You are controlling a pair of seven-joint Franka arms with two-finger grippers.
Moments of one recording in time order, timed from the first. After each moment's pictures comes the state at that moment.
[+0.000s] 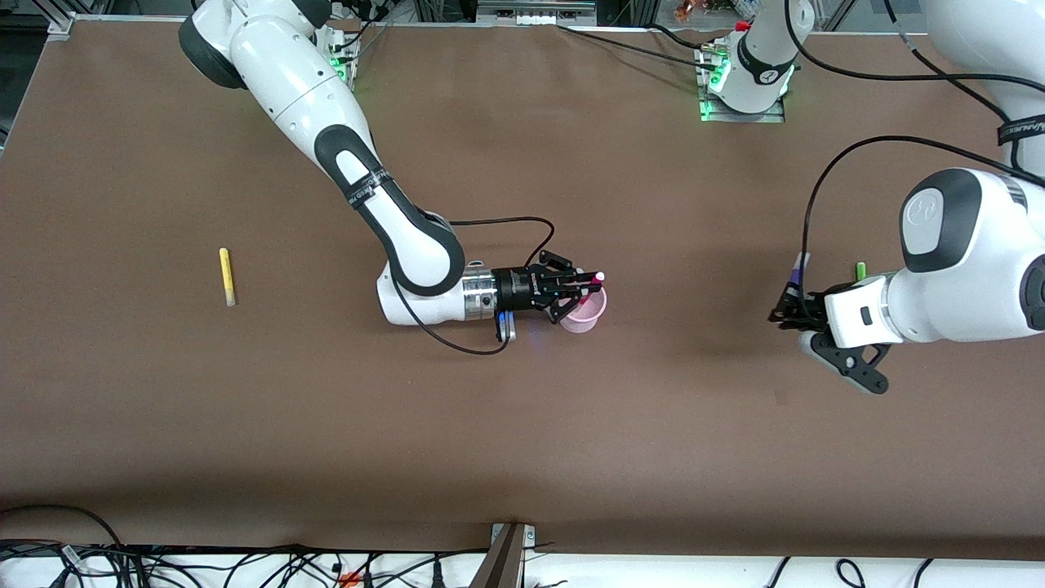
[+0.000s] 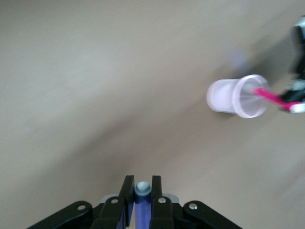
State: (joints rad) left arm 0.03 0.51 -0.13 -1.38 -0.29 1.71 0.53; right arm 0.43 0.98 0.28 -1.27 1.51 2.15 0.76
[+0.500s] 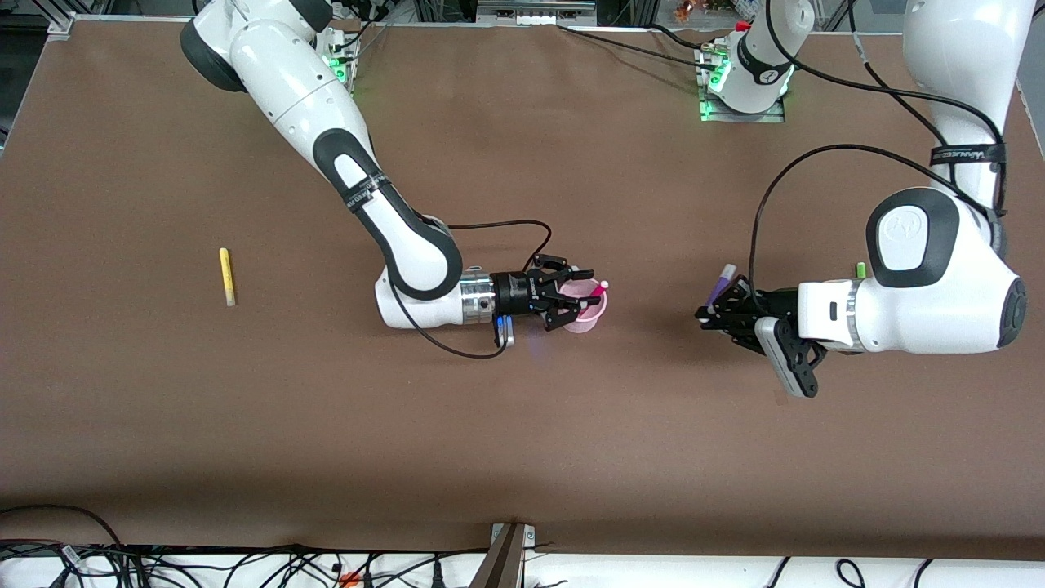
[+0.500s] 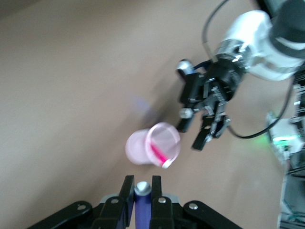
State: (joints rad) left arm -0.01 0.55 -0.14 -1.38 -0.70 1.75 0.83; right arm 0.42 0.98 0.28 -1.24 1.51 2.15 0.74
